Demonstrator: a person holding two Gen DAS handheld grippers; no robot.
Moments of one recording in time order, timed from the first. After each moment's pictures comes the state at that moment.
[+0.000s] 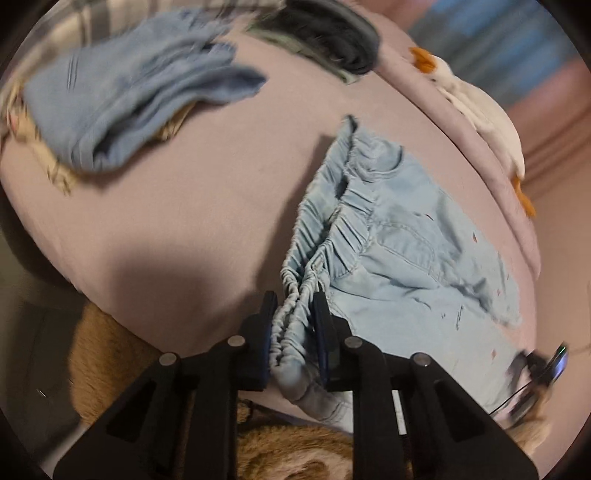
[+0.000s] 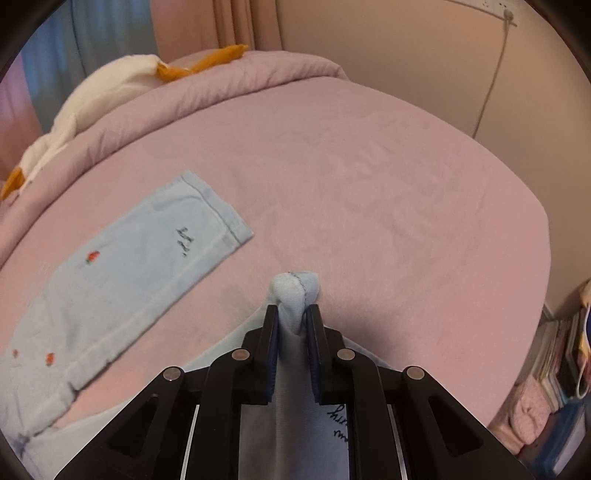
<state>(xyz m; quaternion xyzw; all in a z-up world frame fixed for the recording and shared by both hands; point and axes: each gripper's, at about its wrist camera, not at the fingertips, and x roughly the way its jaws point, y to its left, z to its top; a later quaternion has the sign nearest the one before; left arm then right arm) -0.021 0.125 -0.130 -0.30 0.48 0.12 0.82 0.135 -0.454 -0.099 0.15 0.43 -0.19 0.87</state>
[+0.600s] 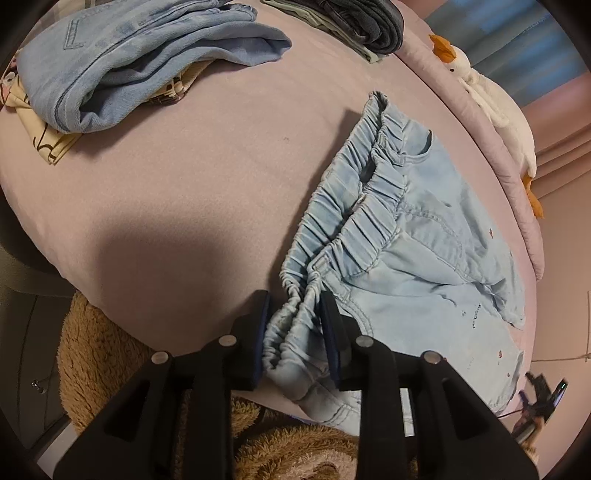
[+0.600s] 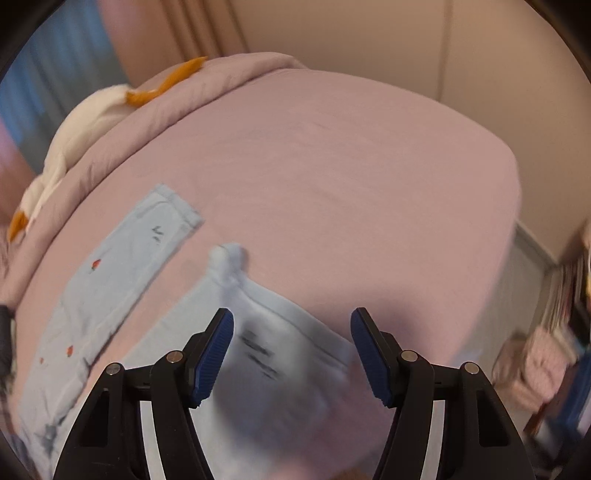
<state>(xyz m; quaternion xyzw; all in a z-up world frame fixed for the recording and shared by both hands) -0.011 0.141 -0.163 -0.34 0.50 0.12 0.79 0.056 -0.492 -0.098 0.25 0.42 -0.22 0.84</state>
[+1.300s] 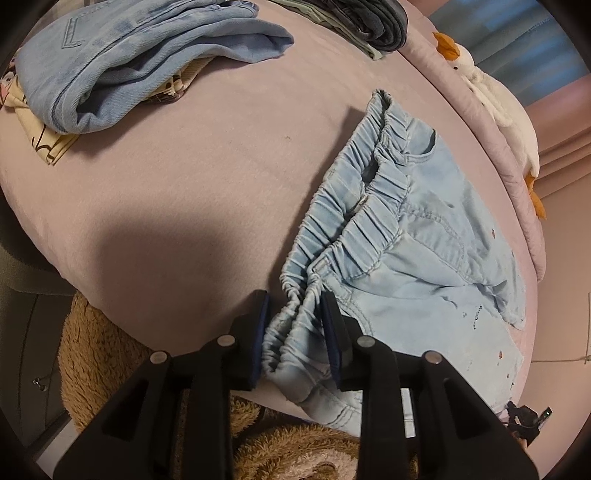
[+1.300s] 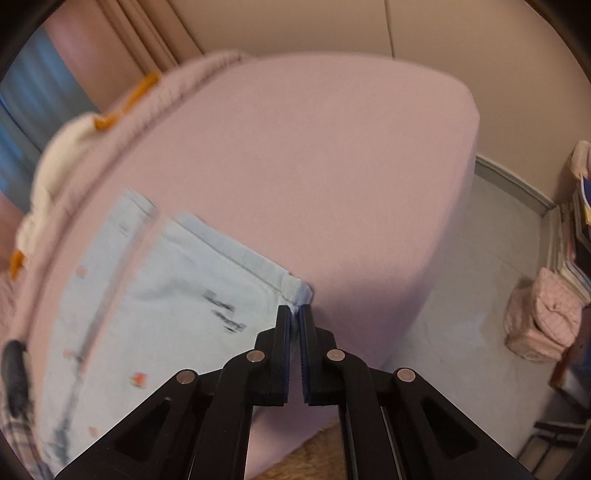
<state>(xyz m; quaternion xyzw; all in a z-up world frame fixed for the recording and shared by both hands) -0.006 0.141 -0.163 -0.33 0.51 0.13 0.78 0.031 -0.500 -0.138 0.31 0.43 -0.24 0.81</state>
